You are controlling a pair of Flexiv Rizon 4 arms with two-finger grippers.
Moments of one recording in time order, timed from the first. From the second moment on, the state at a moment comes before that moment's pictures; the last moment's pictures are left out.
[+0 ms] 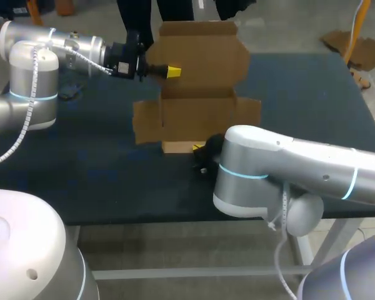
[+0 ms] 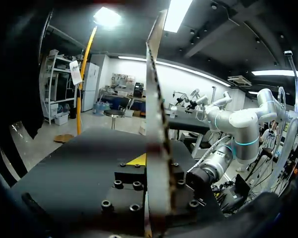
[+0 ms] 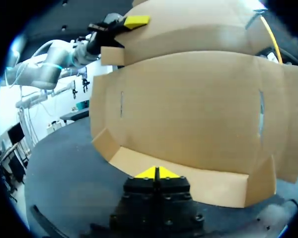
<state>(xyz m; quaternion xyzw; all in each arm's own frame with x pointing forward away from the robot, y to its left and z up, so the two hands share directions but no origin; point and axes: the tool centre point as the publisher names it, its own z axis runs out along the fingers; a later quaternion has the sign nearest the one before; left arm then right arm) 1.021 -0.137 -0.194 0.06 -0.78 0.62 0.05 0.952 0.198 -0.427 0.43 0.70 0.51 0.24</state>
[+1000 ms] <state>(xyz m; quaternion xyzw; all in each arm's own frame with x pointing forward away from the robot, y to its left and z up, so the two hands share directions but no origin) 1.004 -0.139 -0.200 0.02 -0.78 0.62 0.05 0.953 0.198 -0.431 0.44 0.70 0.52 0.23</state>
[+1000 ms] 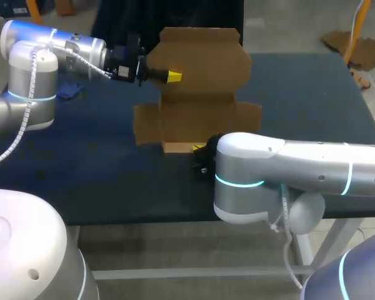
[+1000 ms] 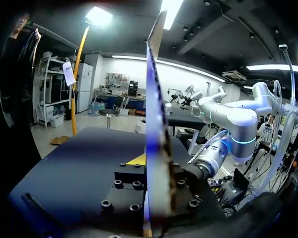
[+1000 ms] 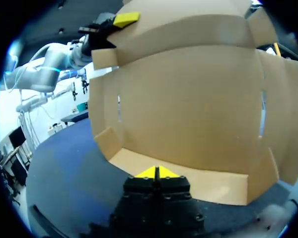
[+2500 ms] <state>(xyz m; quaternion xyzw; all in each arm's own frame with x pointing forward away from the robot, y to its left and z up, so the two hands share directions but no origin) 0.953 -0.136 -0.234 0.06 -0.79 0.60 0.09 0.954 0.198 -0.431 0.44 0.70 0.52 0.23</state>
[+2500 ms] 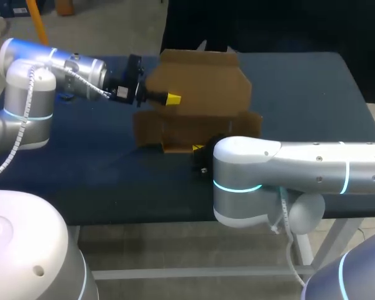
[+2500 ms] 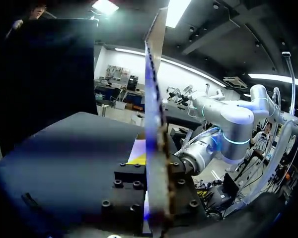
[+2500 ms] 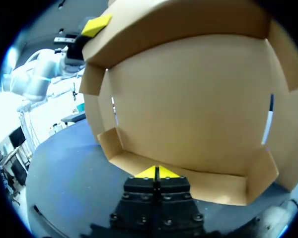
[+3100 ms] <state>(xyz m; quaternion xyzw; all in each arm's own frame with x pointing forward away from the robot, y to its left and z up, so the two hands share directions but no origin) 0.947 -0.135 -0.246 0.07 -0.79 0.61 0.09 0.954 0.198 -0.431 0.44 0.70 0.52 0.23</state>
